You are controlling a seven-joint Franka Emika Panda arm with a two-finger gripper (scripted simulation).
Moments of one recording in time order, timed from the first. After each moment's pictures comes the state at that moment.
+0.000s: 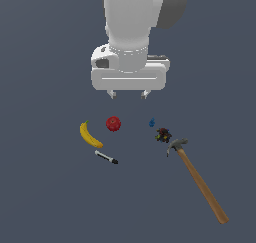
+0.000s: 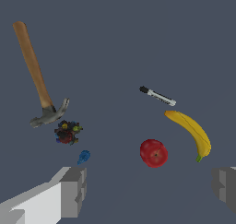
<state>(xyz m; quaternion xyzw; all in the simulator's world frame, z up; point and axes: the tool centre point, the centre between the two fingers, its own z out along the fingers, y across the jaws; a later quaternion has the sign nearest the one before) 0.000 0.003 0.321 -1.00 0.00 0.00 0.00</state>
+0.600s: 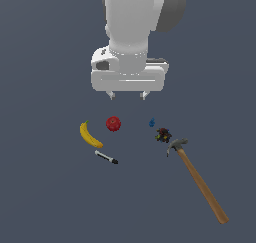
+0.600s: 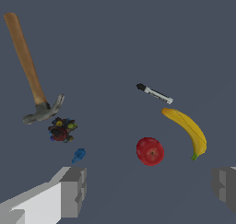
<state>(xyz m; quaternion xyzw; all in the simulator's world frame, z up) -0.003 -0.001 0.314 -1.00 0.00 0.00 -0.01</state>
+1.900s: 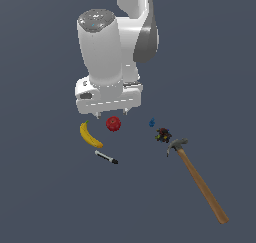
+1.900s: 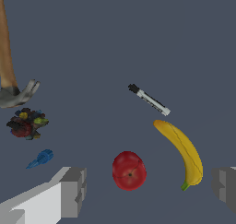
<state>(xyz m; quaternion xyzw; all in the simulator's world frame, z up) 0.009 -0.057 0.243 -1.00 -0.09 0.00 0.00</state>
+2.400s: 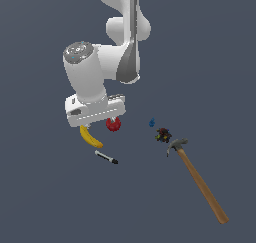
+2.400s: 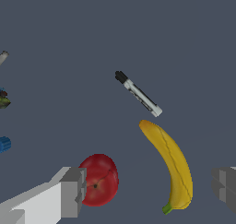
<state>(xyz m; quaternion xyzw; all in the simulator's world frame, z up) 0.006 -0.108 0.181 -0.99 -0.16 0.00 0.01</state>
